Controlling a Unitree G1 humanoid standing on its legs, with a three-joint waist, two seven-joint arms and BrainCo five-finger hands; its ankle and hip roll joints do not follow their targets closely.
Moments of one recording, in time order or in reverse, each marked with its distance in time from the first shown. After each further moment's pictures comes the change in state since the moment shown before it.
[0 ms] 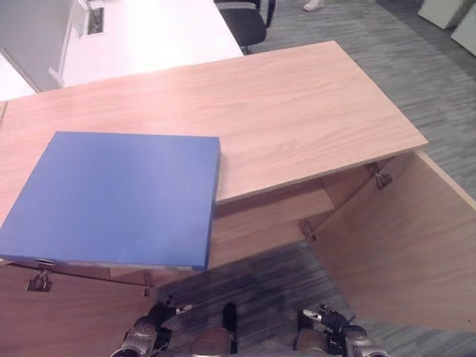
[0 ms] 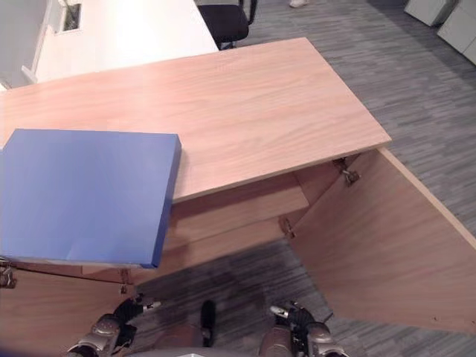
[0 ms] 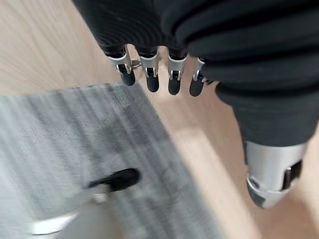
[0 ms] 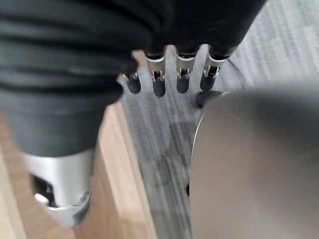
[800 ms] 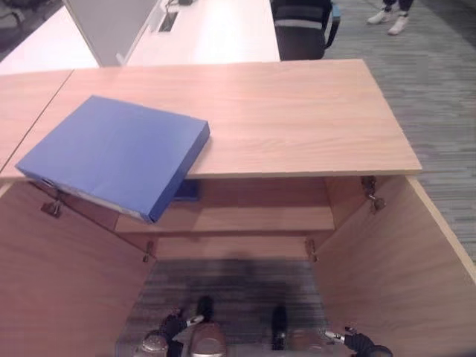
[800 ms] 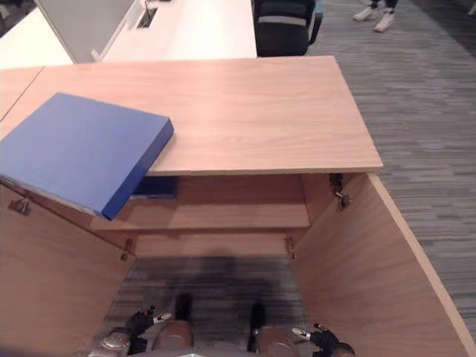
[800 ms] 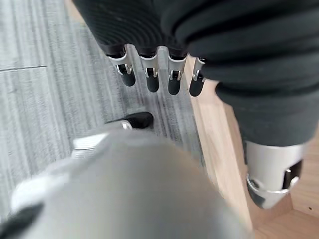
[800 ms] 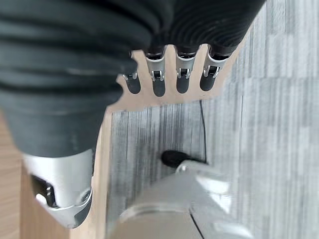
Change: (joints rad) left arm 0.064 -0.100 -0.011 0.011 -0.035 0.013 -0.010; right arm 0.040 -0.134 -0.003 0.021 0.000 -0.002 -0.009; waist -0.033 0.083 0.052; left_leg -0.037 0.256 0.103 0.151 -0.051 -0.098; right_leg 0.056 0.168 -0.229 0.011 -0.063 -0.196
